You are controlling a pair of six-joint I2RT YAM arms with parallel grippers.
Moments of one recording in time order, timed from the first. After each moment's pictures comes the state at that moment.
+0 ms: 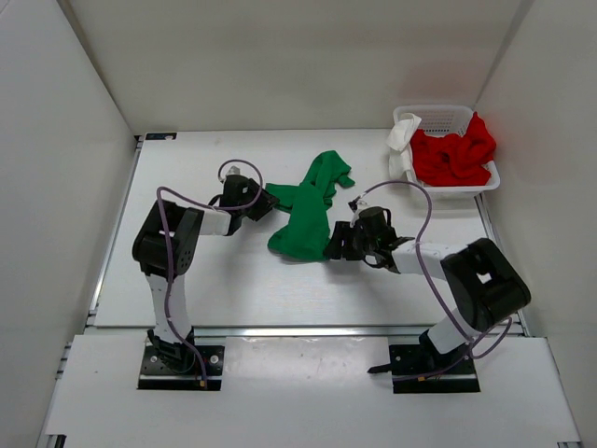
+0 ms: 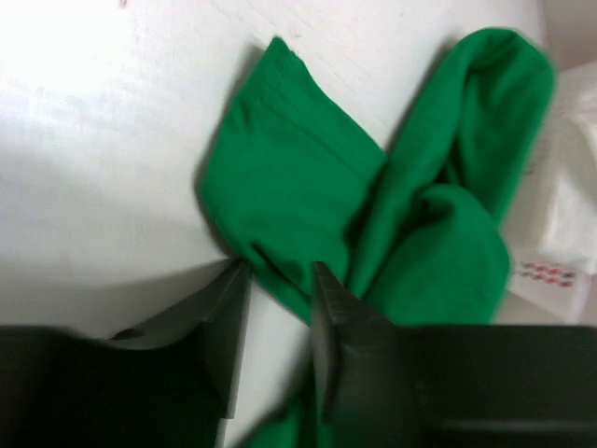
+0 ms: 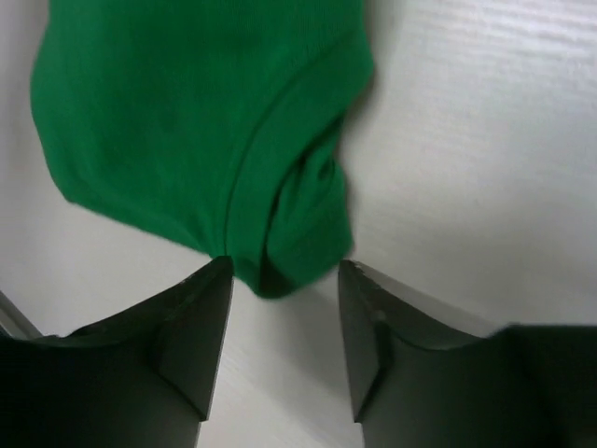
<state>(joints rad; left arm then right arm) -0.33 1.97 0.98 0.41 0.11 -1.02 0.50 1.54 0.61 0.22 -0.29 0.52</state>
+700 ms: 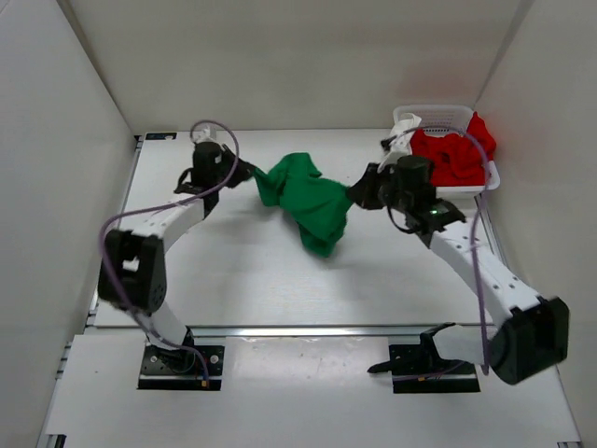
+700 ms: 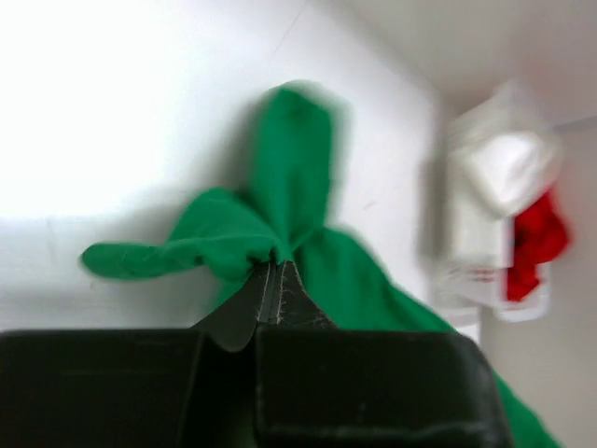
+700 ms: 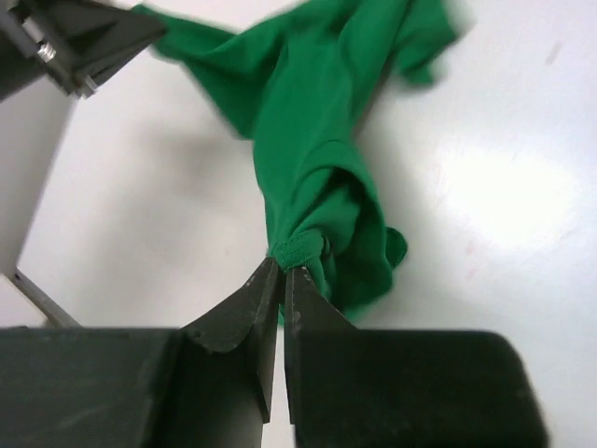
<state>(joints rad) -0.25 1.73 1.12 0.15 0.10 -0.82 0.40 1.28 0.98 -0.17 -0.27 0.44</state>
